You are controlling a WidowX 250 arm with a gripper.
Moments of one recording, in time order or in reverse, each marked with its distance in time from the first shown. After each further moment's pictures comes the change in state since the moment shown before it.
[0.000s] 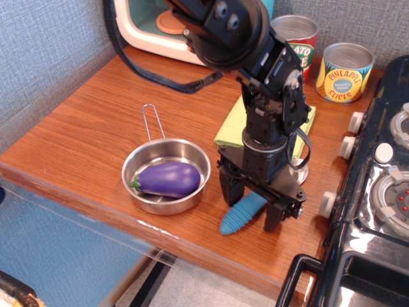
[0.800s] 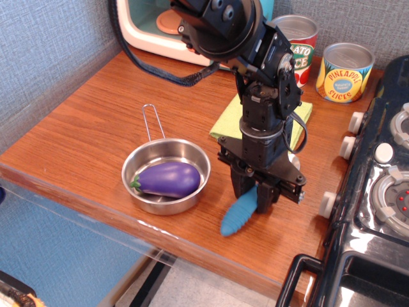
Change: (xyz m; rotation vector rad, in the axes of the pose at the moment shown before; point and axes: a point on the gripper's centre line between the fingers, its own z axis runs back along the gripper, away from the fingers) arm 0.003 0.002 0.002 -0.080 0.042 0.017
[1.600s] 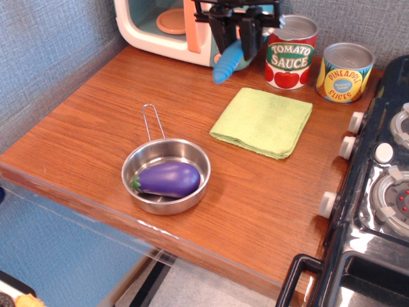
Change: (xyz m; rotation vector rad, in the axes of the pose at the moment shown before) arm 0.093 0.117 0.112 -0.052 -0.128 0.255
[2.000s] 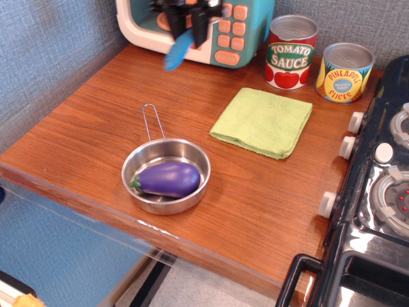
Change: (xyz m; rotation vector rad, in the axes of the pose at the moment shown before) arm 0.009 0.094 -0.008 0.100 0.082 0.029
